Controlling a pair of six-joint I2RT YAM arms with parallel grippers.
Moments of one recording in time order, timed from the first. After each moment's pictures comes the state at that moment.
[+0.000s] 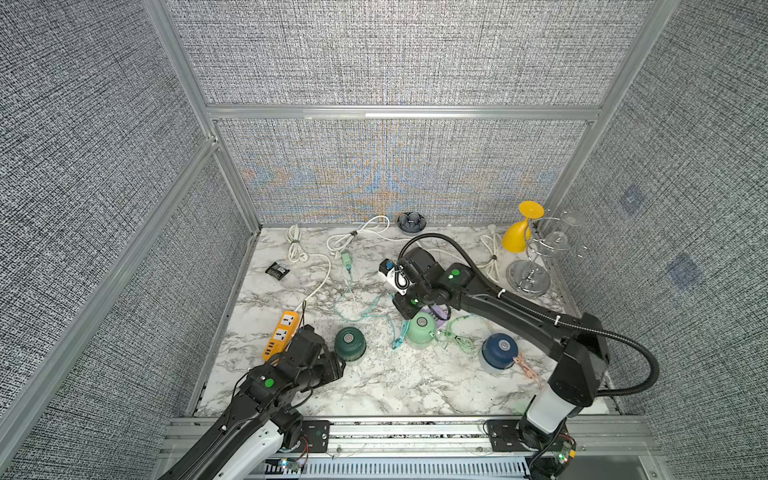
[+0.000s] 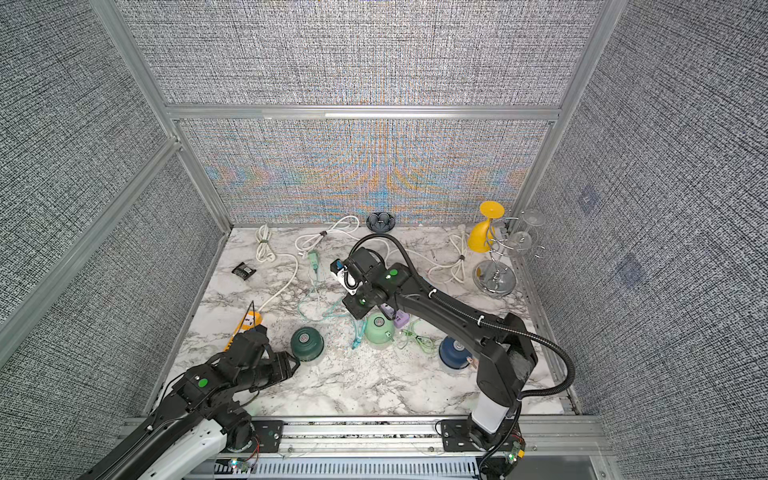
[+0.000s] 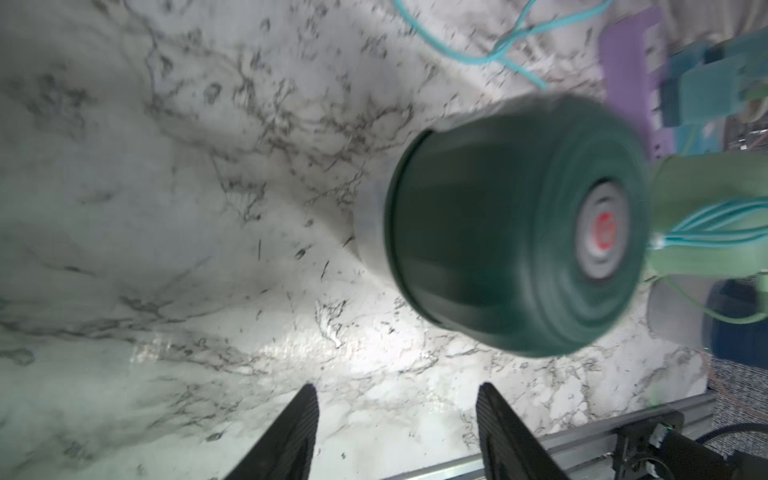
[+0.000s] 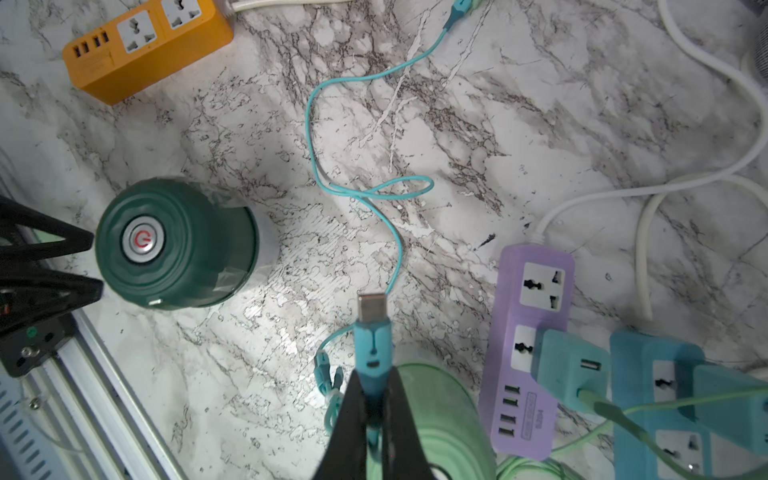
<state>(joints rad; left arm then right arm) -0.65 0.60 0.44 -0.88 0.08 -0.91 0.84 1.68 1.50 -0.81 -0.05 -0.02</state>
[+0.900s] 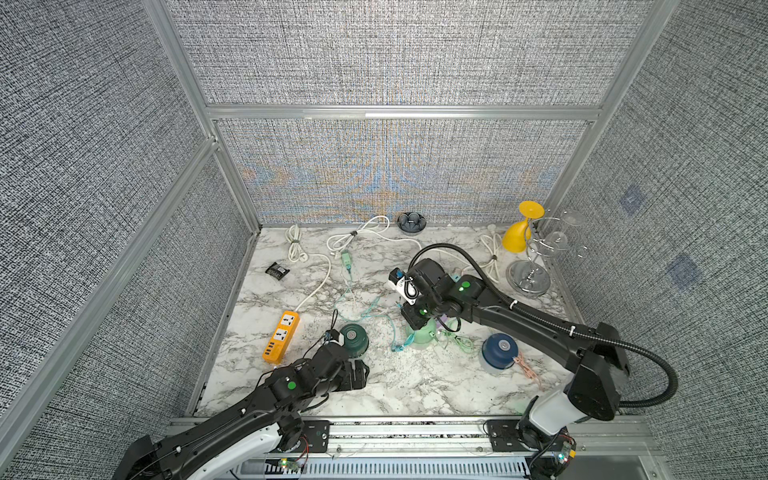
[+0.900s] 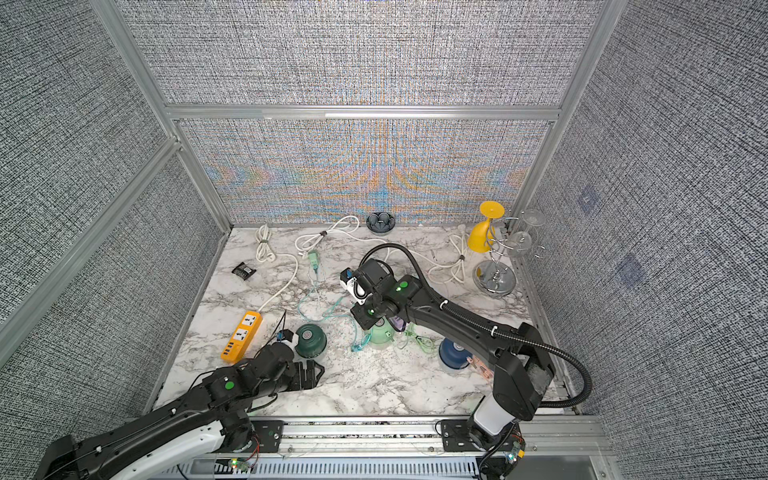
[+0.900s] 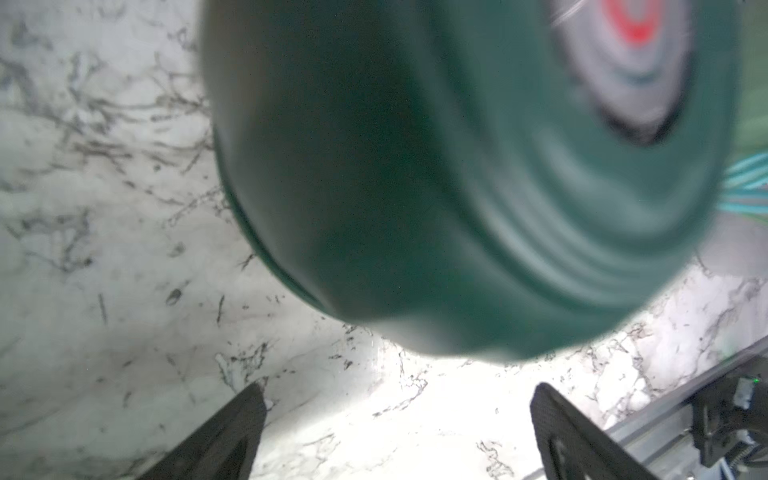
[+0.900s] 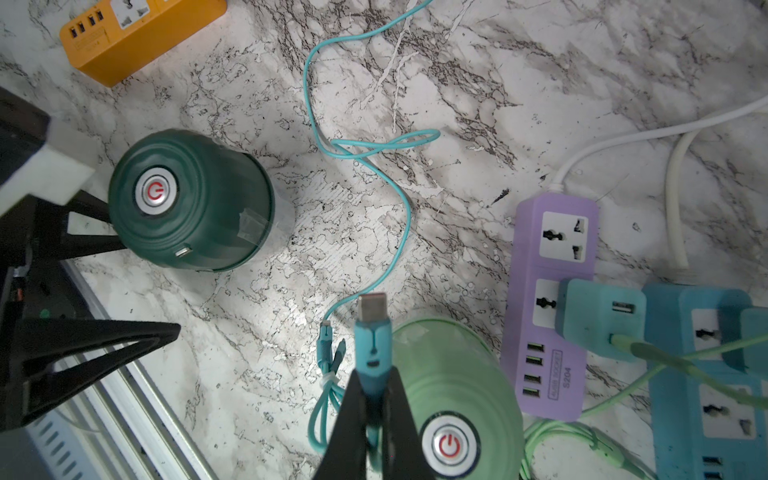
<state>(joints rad) -0.92 0.68 0.31 -0.54 -0.09 -0.86 0.84 1.59 1.35 -0.75 -0.06 0.04</state>
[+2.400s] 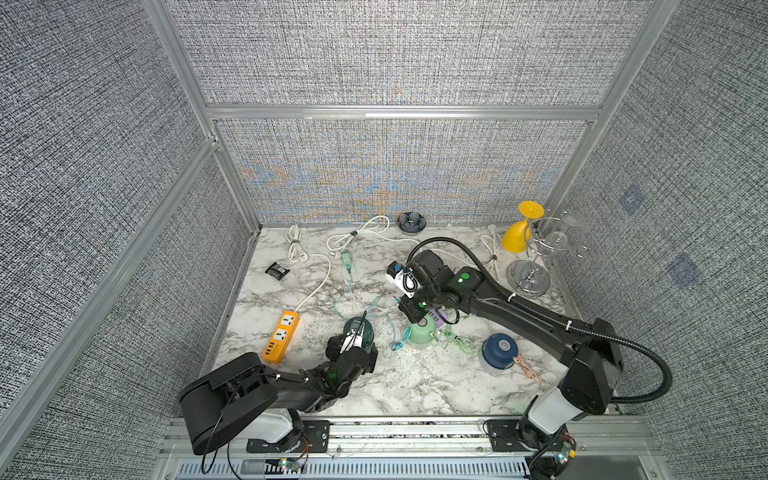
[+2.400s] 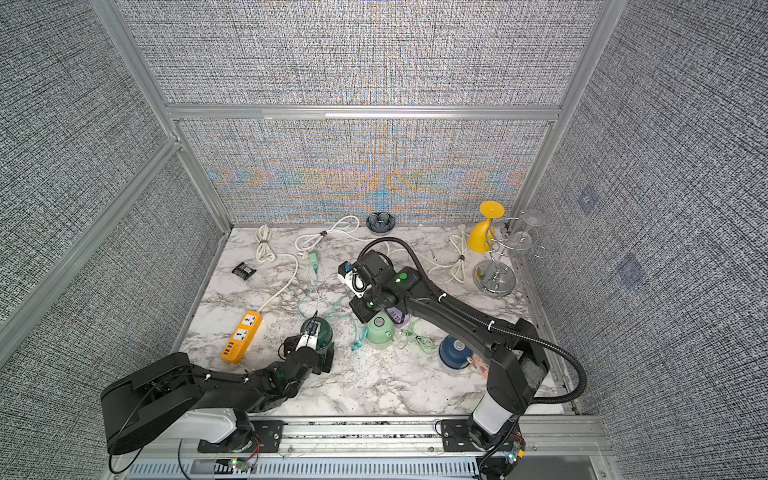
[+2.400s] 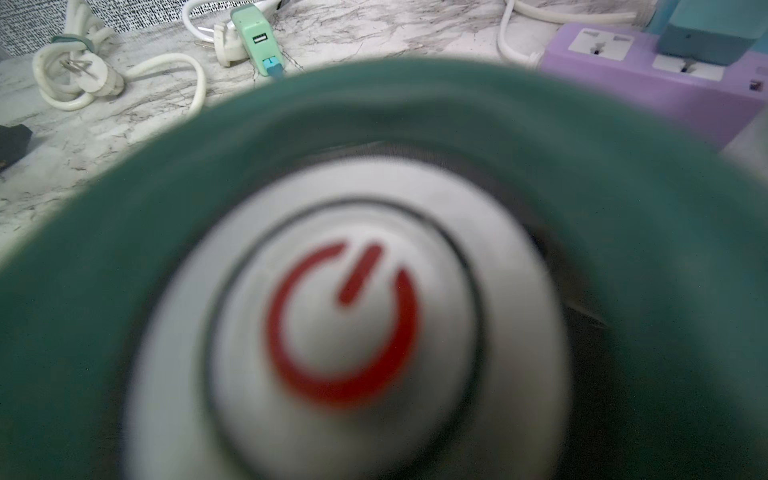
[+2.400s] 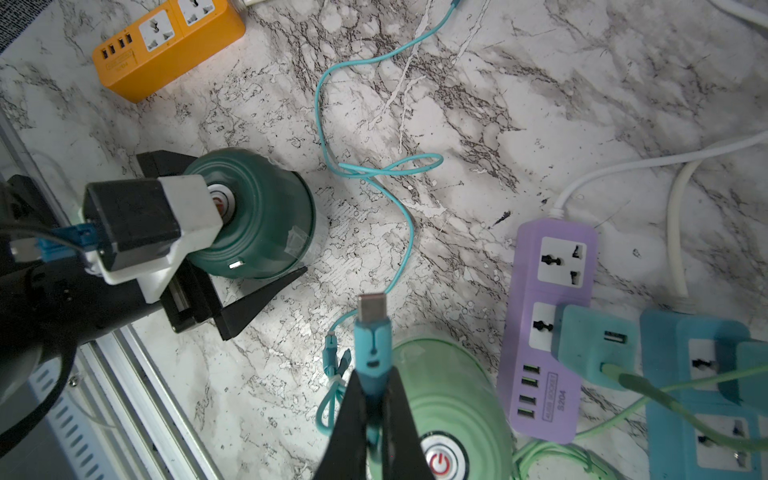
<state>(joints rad) -1.06 1.09 0.16 0.26 -0.66 -0.38 0.83 1.63 1.43 -0.77 -0.09 0.02</state>
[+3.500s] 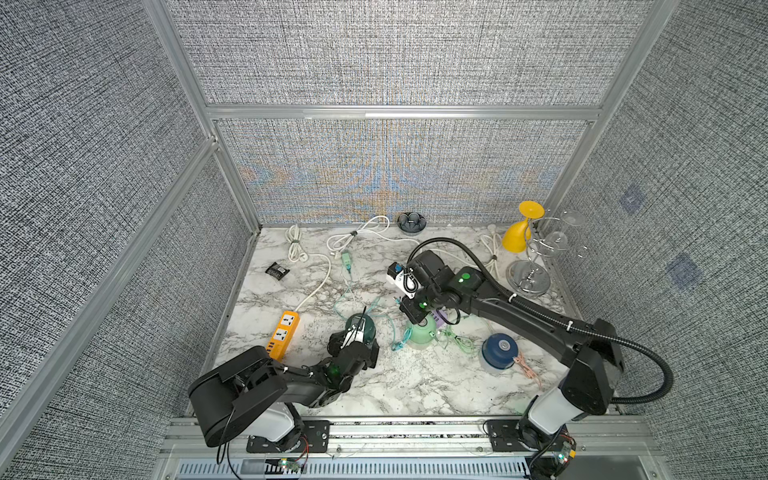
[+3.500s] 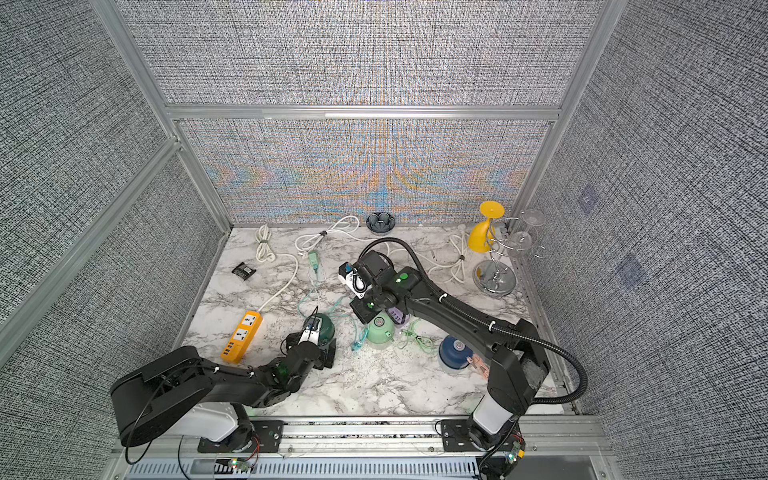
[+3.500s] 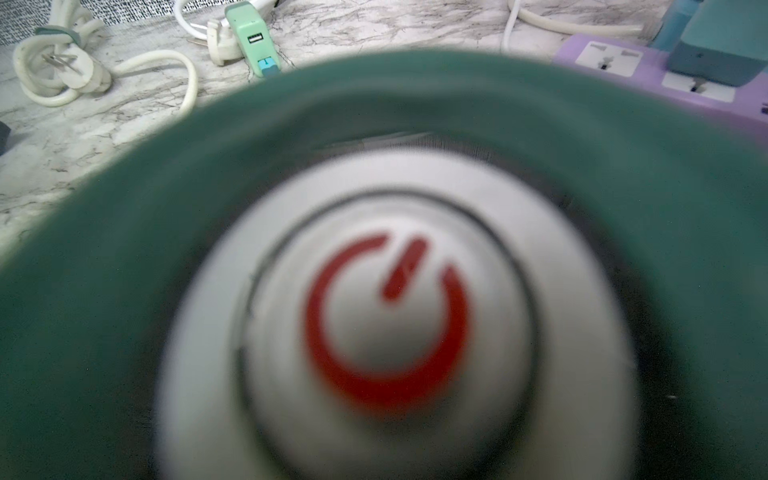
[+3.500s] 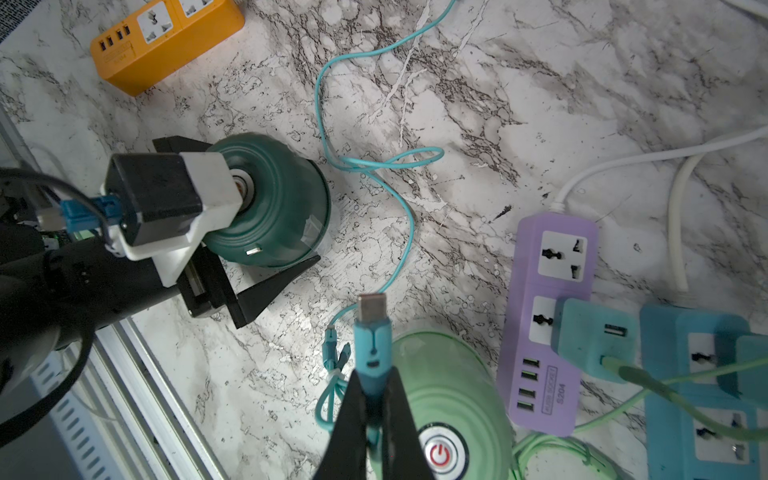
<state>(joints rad) -1.04 1.15 0.09 0.45 -0.56 -0.43 0.82 1.62 1.42 -0.77 -0.11 0.01</state>
